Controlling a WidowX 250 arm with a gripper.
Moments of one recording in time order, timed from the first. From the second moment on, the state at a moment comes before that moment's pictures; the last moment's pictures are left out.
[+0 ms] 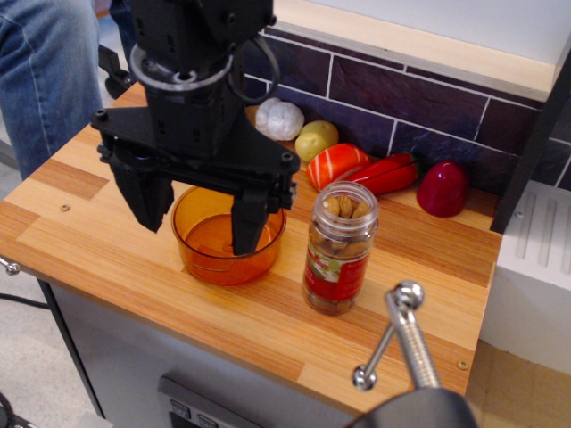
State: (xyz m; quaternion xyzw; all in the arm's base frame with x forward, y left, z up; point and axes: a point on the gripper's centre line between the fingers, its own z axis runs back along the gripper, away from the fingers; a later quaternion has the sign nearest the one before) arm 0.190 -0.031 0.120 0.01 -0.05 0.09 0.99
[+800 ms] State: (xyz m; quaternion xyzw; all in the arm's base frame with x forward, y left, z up) arm 0.209 -0.075 0.141 0.14 -0.01 -0.13 0.98
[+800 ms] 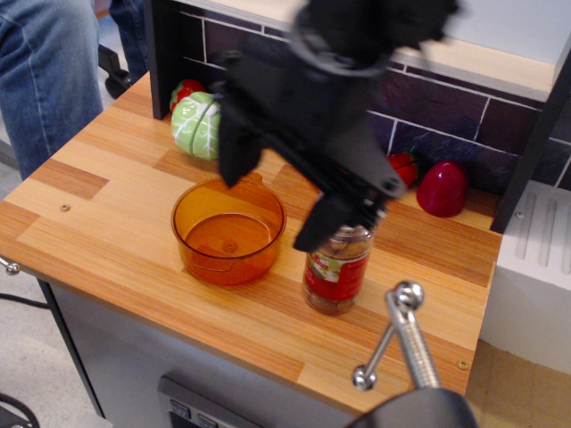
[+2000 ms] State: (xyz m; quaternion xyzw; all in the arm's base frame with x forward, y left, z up) arm 0.288 -0.139 0.095 0.26 0.26 -0.30 0.88
